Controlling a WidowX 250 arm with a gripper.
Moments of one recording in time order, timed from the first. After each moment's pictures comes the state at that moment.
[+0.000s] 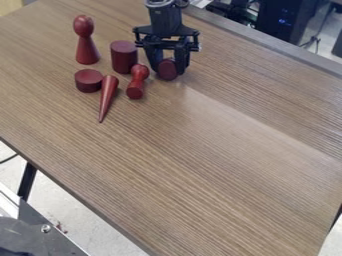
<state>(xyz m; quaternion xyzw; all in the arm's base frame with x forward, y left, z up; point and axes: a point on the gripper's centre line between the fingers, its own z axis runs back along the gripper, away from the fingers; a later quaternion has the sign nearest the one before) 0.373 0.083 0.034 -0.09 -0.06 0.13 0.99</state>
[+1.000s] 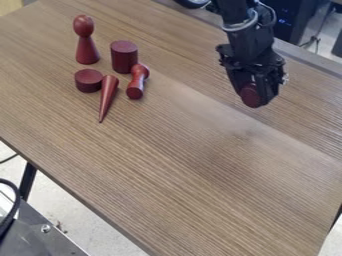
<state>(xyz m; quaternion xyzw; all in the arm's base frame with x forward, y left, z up) 0.362 -0.062 0.063 -0.16 -0.15 -0.12 0.97</state>
